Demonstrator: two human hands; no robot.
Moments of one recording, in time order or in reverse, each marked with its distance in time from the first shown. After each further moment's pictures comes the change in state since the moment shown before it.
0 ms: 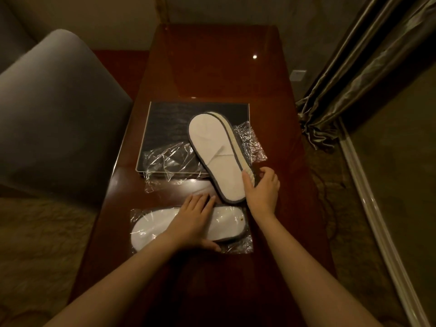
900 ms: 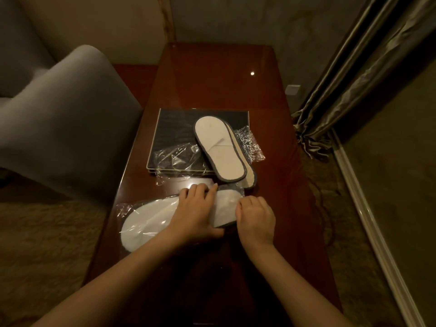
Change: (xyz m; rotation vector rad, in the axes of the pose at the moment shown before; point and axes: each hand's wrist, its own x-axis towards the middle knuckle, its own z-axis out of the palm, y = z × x) left_hand -0.049 0.031 -0.061 -0.052 0.265 -0.117; right_hand -0.105 -0.021 -0.039 -0.529 0.009 -0.455
